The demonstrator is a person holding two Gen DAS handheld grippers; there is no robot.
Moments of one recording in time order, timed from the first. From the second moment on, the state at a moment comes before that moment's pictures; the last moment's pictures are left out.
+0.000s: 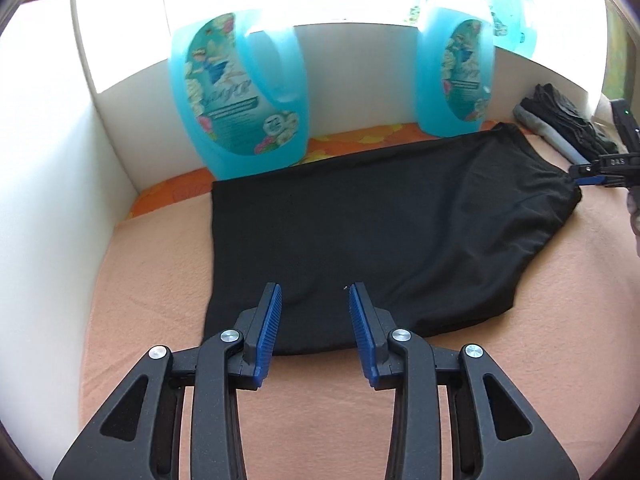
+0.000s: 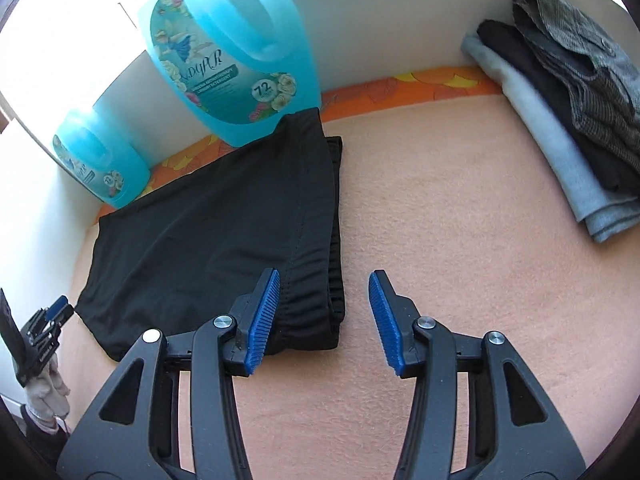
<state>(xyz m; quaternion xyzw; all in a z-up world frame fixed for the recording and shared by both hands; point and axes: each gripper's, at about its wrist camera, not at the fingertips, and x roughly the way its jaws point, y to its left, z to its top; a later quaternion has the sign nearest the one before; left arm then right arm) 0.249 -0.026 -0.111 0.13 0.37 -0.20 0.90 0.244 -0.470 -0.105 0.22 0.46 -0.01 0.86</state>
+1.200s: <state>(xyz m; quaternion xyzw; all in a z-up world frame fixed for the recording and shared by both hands) 0.217 -0.366 -0.148 0.31 0.34 -0.46 0.76 0.232 -0.549 -0.115 0.33 0.42 0.03 0.84</state>
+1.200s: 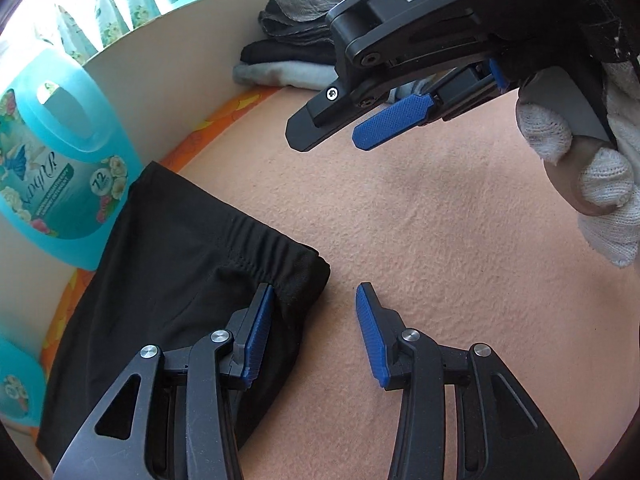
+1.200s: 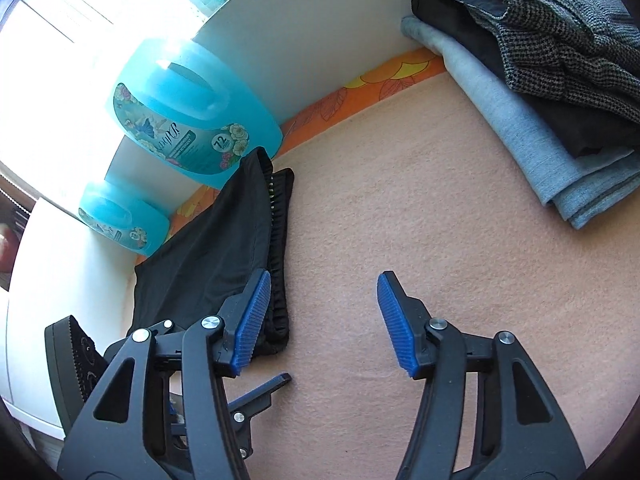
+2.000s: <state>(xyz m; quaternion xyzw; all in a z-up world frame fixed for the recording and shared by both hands) 0.226 -0.309 -0.111 0.15 0.32 -0.48 0.80 0.321 -0.505 -0.151 0.45 0.44 0.13 0.77</state>
